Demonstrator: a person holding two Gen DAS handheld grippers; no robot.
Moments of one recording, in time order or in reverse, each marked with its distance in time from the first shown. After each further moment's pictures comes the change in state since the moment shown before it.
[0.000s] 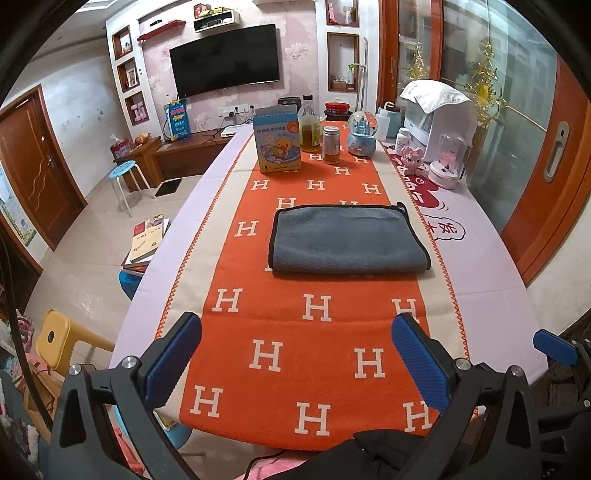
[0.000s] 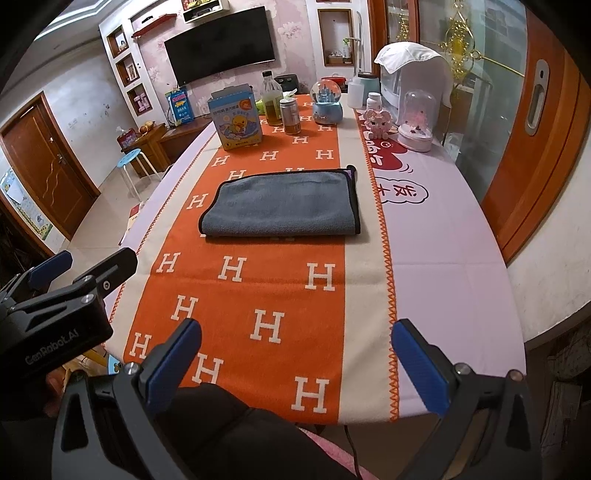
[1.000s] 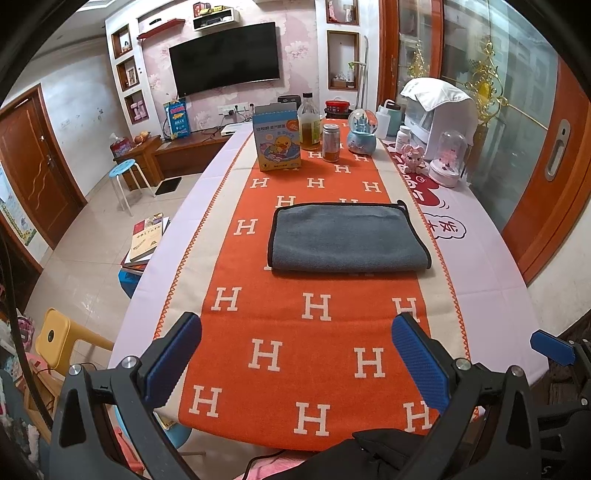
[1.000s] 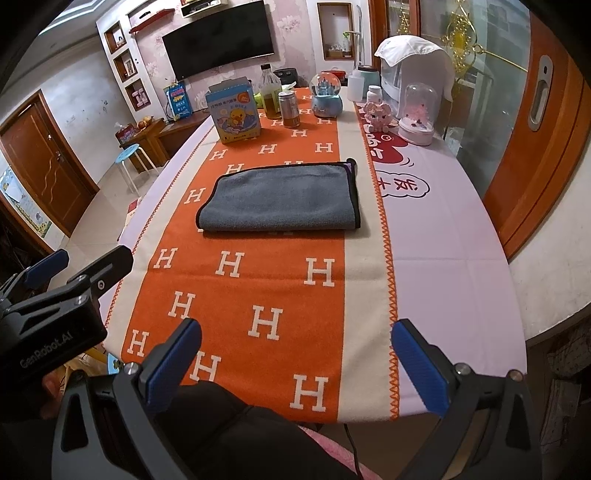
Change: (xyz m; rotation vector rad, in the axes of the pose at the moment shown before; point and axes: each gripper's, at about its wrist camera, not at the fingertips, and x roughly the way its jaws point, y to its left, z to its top) left arm 0.000 0.001 0.000 0.005 0.002 0.000; right arm 0.007 -0.002 -0.006 0.007 0.024 -0.003
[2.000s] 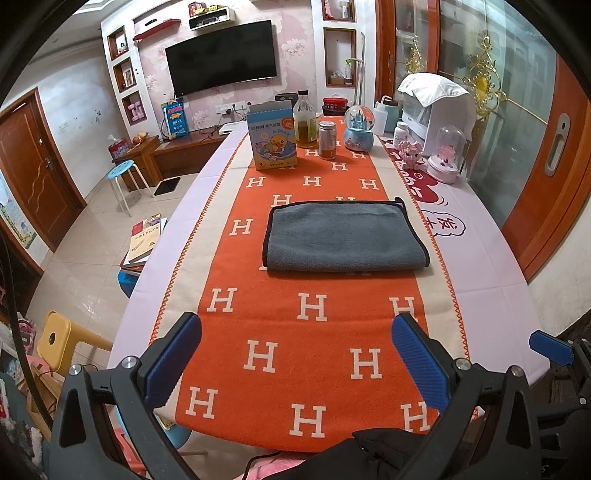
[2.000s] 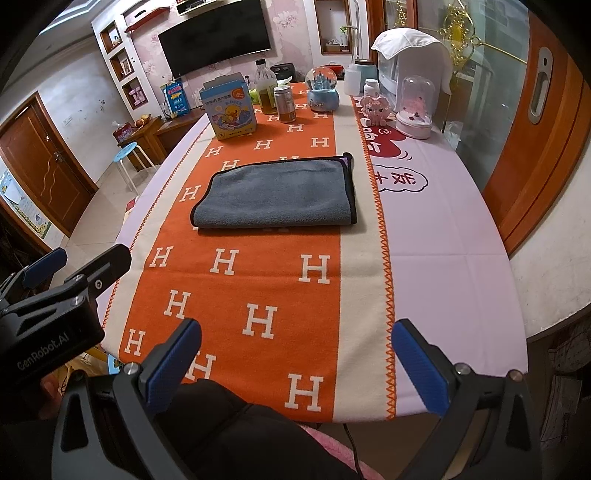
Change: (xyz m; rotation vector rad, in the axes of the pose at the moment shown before) left arm 0.001 -0.002 0.000 0.002 0.004 0.001; right arm 0.000 -0.006 0.003 0.005 0.012 0.003
